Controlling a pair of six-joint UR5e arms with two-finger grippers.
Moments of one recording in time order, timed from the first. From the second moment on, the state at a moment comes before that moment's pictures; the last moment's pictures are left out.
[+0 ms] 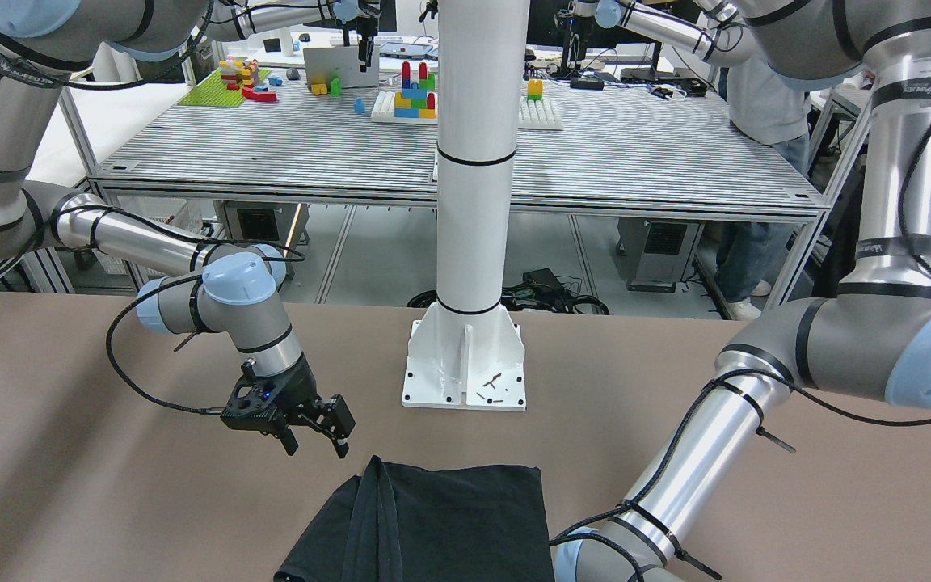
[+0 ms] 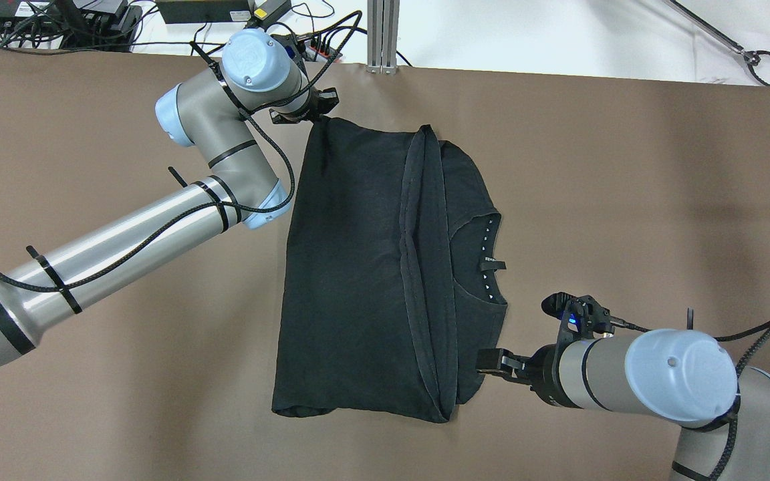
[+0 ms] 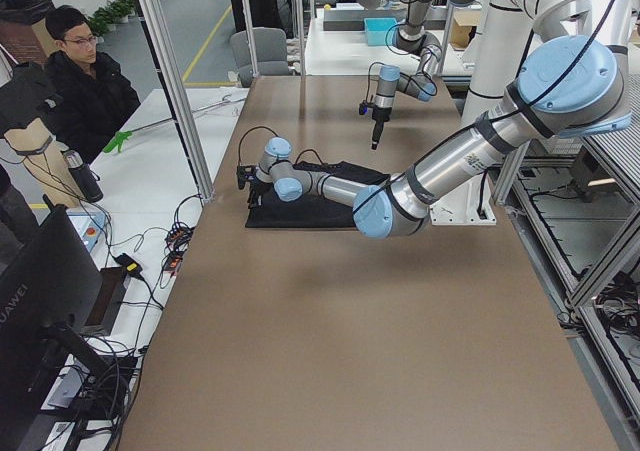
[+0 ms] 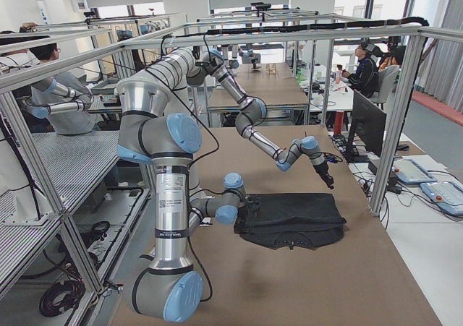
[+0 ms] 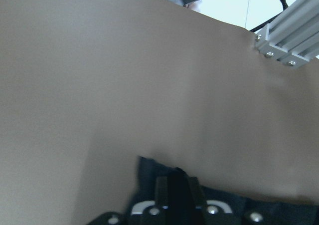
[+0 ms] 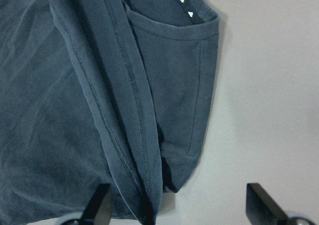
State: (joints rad) left arm -0.85 -2.64 -0.77 -2.31 -1.76 -1.36; right arm 0.44 -1.44 2.13 -1.21 1.77 1.57
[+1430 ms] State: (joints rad) left arm -0.82 -2.46 -1.04 -2.31 -1.72 -1.37; right arm 0.36 -1.08 1.80 -1.43 1.74 0.94
